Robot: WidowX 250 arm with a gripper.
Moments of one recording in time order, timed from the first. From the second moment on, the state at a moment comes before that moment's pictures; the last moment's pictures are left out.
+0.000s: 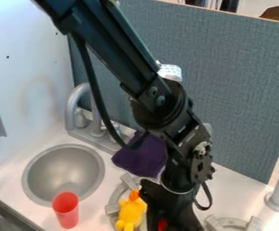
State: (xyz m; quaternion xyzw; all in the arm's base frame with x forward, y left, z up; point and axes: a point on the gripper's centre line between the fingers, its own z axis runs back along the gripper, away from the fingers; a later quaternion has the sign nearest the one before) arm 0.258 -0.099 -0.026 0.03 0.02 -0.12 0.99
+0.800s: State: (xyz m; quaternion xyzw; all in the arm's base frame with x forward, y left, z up) arm 0.299 -0.166 0.077 -0.04 -0.08 -0.18 0.98
